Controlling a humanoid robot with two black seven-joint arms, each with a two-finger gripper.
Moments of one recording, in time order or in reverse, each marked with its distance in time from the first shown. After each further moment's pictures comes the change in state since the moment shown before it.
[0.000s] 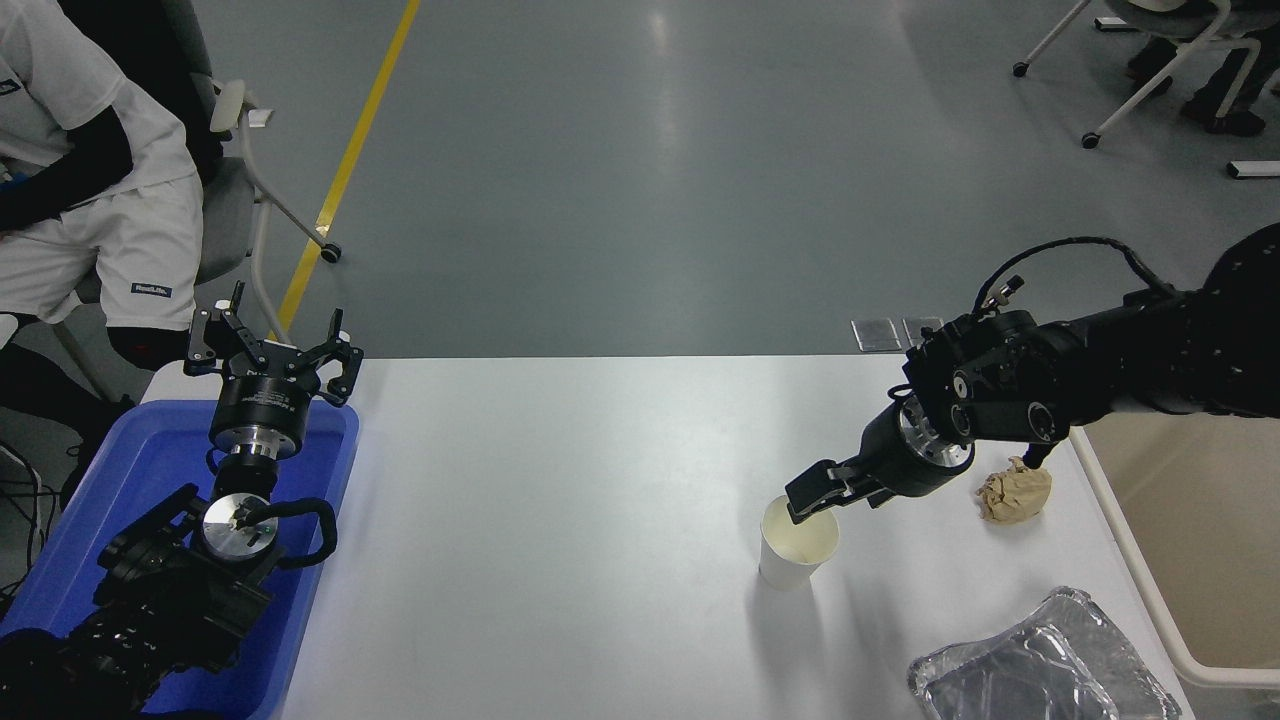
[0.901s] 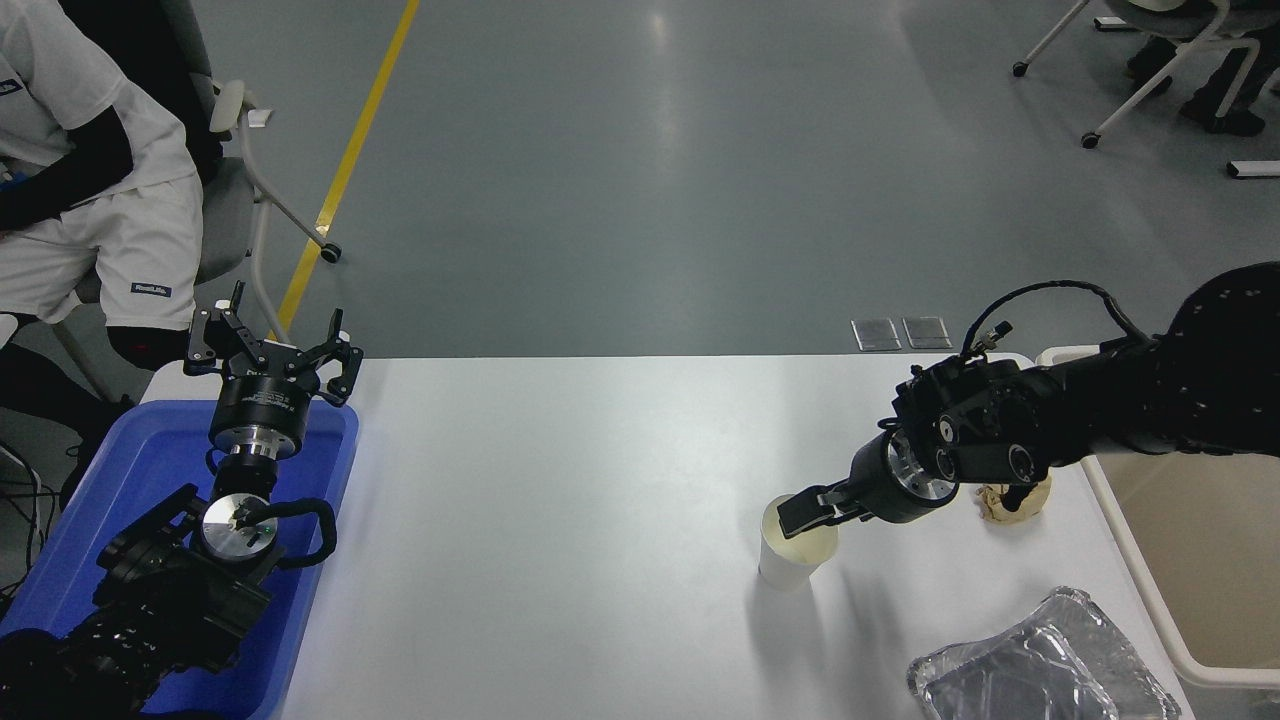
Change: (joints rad) left arm 0.000 0.000 0.000 0.000 0.000 0.000 0.000; right arm -0.082 0.017 0.021 -0.004 0.004 -0.126 -0.066
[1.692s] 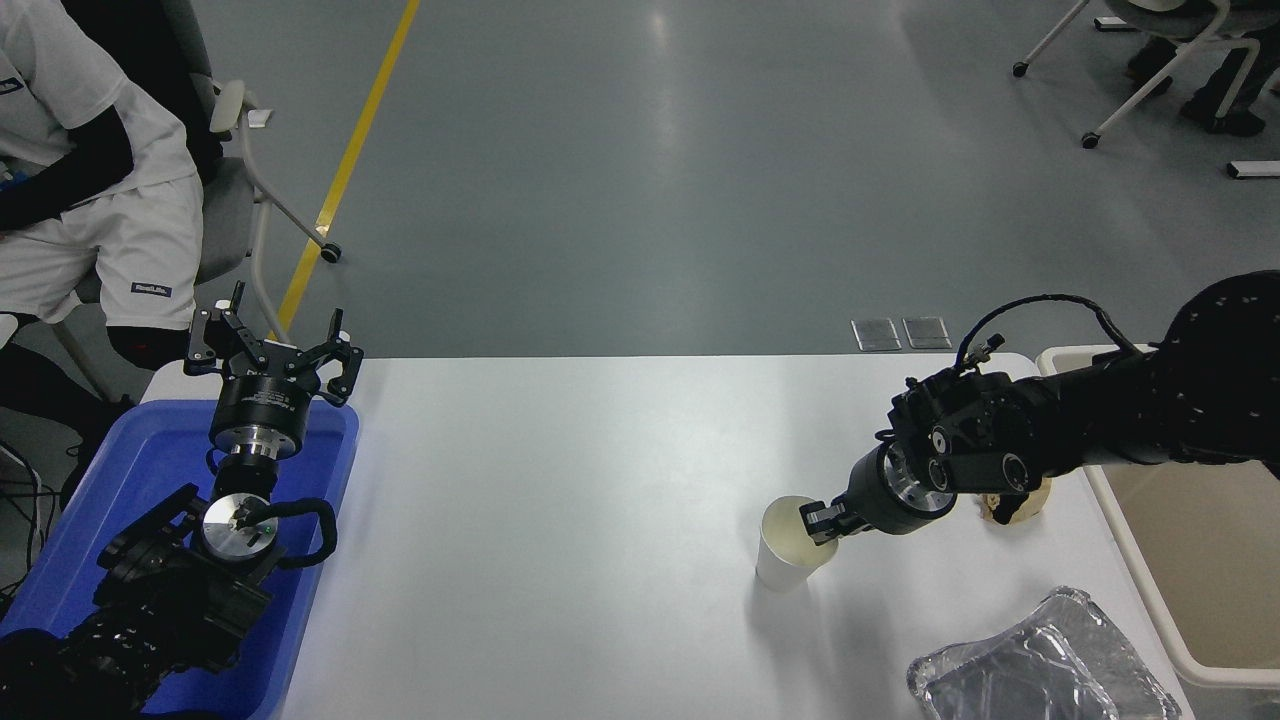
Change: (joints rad) left arm 0.000 0.000 0.000 0.000 0.000 0.000 0.000; right arm -0.009 -0.002 0.027 0.010 0.012 0.042 -0.068
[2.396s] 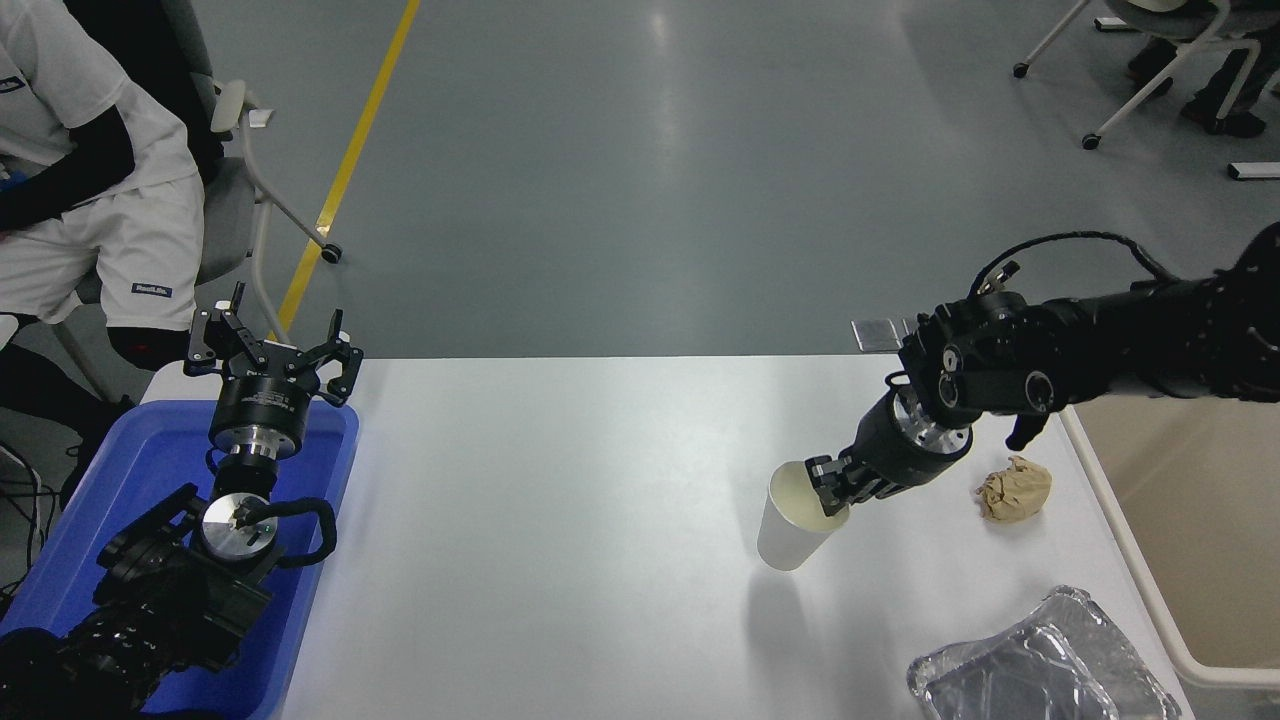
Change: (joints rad) left arm 0.000 0.000 0.000 0.000 0.000 0.000 0.000; right arm 0.222 -0.084 0.041 0.021 0.057 0.332 -0.011
